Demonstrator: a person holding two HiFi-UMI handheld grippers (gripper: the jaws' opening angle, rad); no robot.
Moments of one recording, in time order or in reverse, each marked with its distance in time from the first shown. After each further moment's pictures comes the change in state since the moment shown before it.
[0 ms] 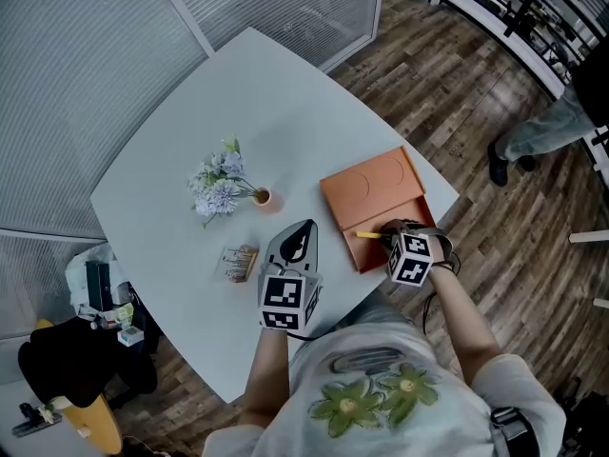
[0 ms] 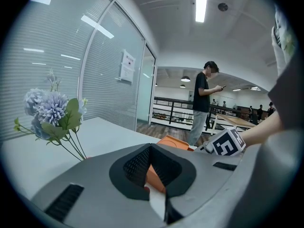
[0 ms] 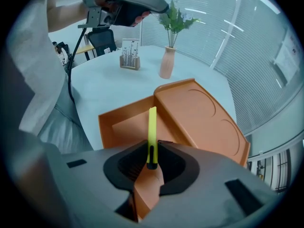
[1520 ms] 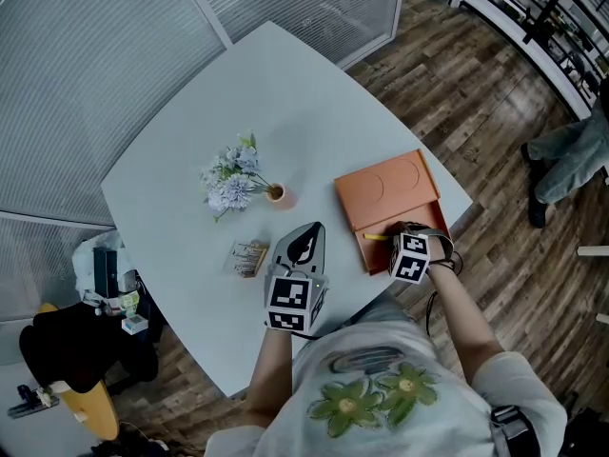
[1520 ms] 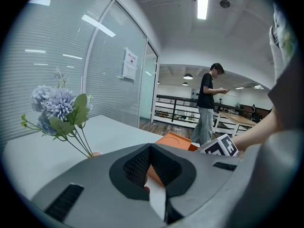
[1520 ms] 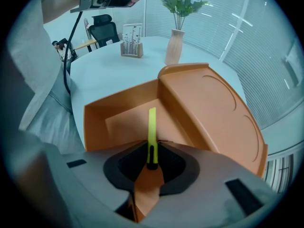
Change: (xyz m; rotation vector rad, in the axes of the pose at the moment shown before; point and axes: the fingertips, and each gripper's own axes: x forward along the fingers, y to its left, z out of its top) left arm -0.005 0.009 -0.011 -0.007 0.030 0.030; right arm 0.041 0.005 -0.009 -0.036 0.079 0.056
